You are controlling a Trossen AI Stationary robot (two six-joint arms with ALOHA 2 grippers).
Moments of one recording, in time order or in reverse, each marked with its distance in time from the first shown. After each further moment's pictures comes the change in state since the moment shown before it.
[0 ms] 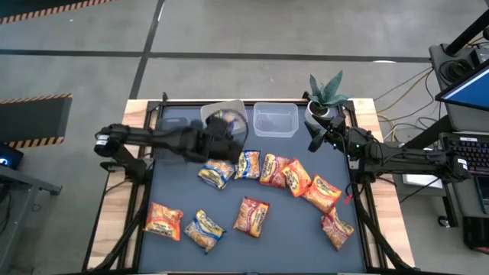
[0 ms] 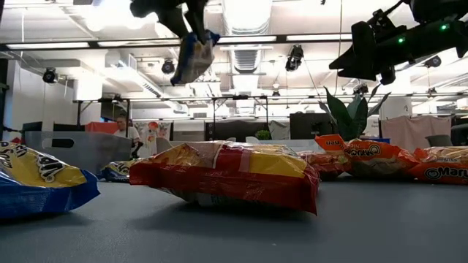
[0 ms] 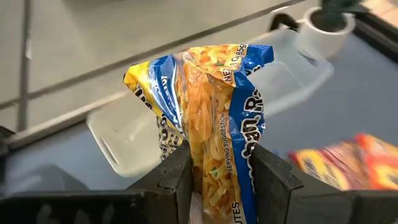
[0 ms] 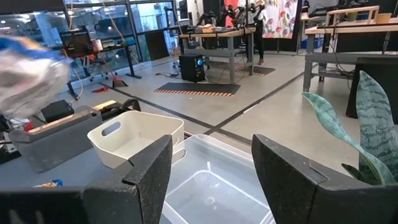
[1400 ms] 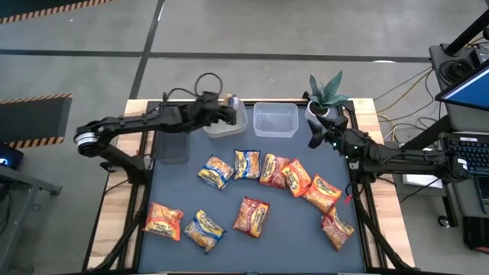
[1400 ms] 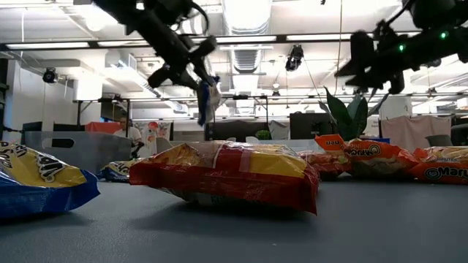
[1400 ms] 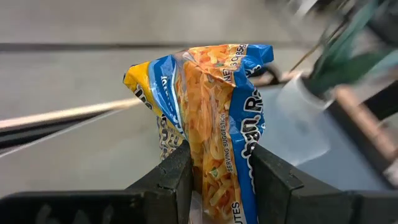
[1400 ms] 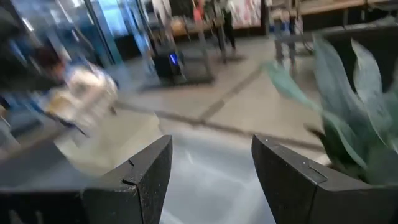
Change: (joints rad) left arm 0.447 -0.245 -0.632 1.001 0.432 0.299; right arm 0.000 -0.001 -0.041 0.024 0.125 0.142
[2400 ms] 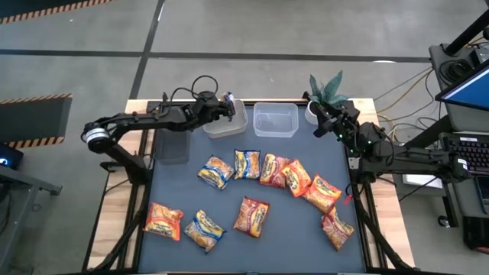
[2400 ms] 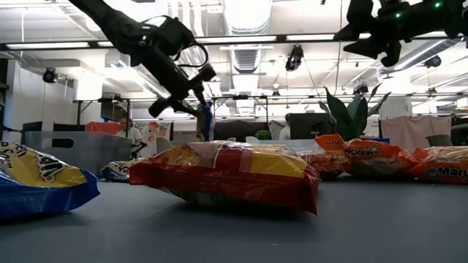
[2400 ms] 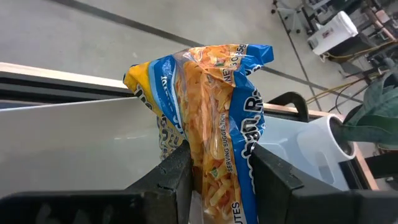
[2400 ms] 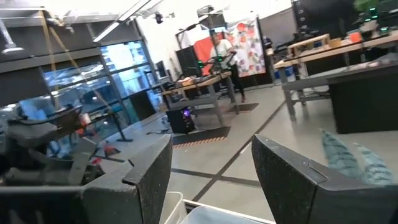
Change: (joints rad) left arm 0.124 0.126 -0.099 0.201 0.046 -0.245; right arm 0.000 0.000 0.128 0.133 0.048 -0.083
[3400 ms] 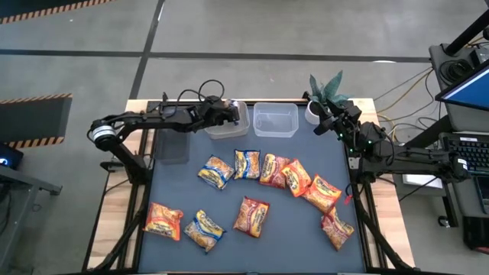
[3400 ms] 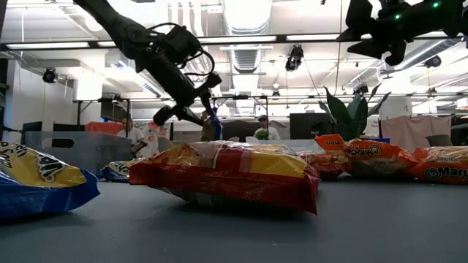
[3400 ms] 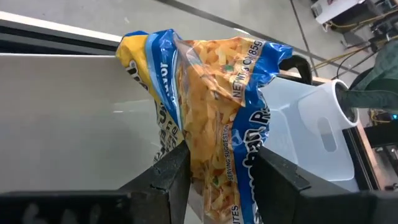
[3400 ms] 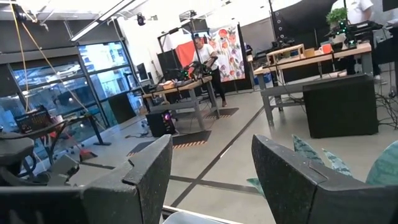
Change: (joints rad) left arm -0.022 0.064 0.025 -0.031 0.106 -0.034; right arm 0.000 0.000 0.002 0.001 0.065 -0.050
